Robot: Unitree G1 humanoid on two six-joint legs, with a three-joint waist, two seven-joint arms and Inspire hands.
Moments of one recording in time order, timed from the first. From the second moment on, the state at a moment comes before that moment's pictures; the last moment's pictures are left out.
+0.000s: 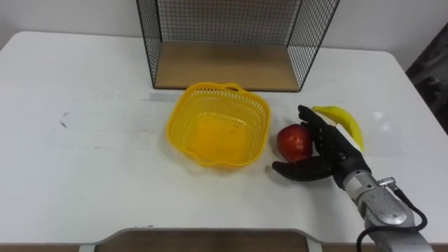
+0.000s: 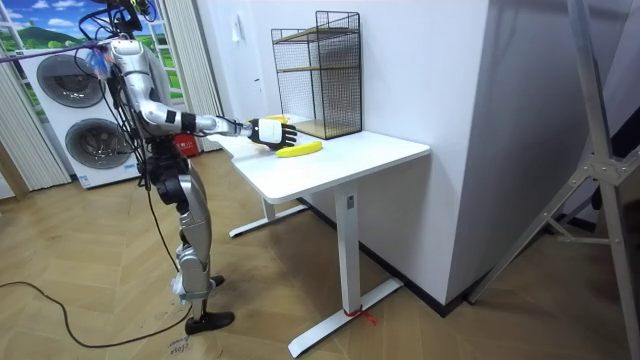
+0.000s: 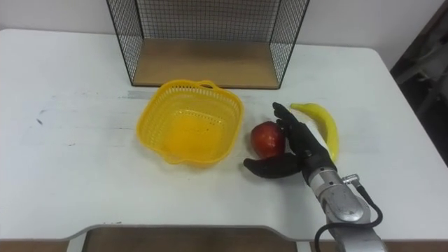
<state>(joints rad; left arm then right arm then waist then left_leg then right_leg) 0.26 0.21 0.03 1.12 0.10 0.05 0.12 -0.02 -0.37 0.08 0.29 0.10 -0.05 0.16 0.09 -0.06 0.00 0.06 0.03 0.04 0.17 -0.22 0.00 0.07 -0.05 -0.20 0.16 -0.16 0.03</state>
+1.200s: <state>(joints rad) 0.25 0.21 0.04 1.12 0.12 0.10 0.06 -0.06 -0.37 0.06 0.35 0.02 -0.04 0.12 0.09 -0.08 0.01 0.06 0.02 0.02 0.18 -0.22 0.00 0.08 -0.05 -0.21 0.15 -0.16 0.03</state>
